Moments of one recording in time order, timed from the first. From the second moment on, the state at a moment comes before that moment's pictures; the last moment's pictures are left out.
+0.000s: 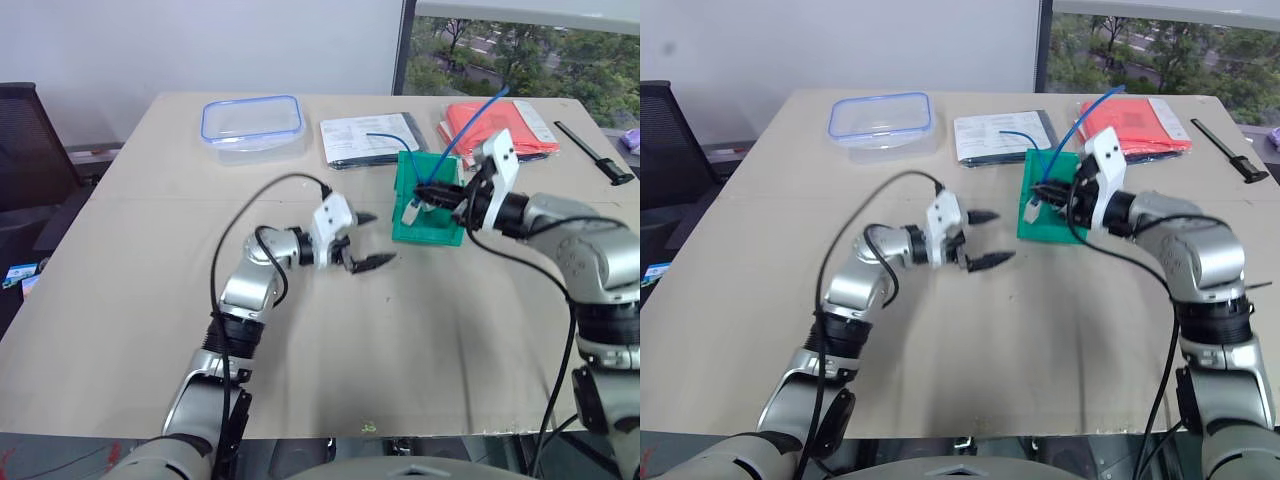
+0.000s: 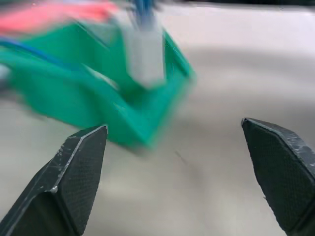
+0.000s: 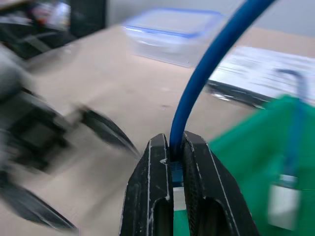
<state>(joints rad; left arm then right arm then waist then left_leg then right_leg) -0.59 0.28 -0.08 -0.01 -0.14 0.44 -0.95 -0.71 -0.56 -0.01 -0.03 0.55 0.83 0.71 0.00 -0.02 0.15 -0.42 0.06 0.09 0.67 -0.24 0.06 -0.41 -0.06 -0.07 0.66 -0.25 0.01</state>
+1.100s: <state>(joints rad) -0.06 0.43 0.04 -0.50 -0.32 0.62 -0.69 -0.08 -0.61 -0.30 -0.14 0.58 0.36 0.93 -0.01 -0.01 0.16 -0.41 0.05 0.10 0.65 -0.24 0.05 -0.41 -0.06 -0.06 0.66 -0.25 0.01</state>
